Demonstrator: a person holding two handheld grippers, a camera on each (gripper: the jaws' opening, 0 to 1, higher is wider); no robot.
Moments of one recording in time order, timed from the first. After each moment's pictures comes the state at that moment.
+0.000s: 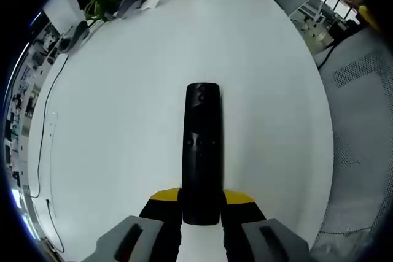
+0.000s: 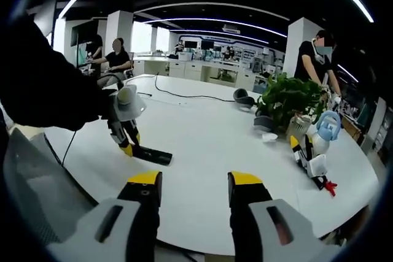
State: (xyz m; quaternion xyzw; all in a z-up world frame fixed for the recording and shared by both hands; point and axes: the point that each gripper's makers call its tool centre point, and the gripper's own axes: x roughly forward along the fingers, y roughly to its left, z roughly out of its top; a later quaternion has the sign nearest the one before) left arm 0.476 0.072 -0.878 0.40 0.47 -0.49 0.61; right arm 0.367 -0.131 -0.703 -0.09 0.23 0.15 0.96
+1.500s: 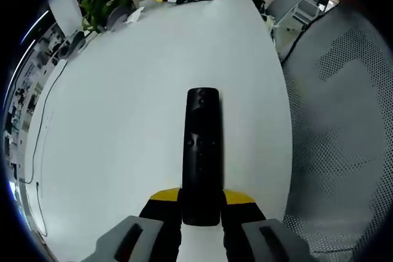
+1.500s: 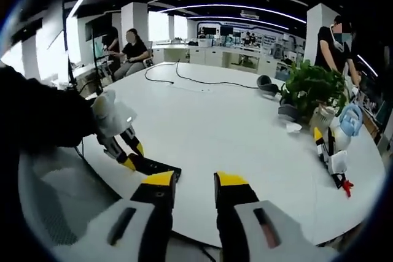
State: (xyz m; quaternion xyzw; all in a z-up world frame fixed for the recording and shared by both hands) left arm 0.379 0.062 -0.874 0.37 0.45 -0.50 0.64; right arm 0.366 -0.103 -0.705 -0.07 0.28 0.24 0.93
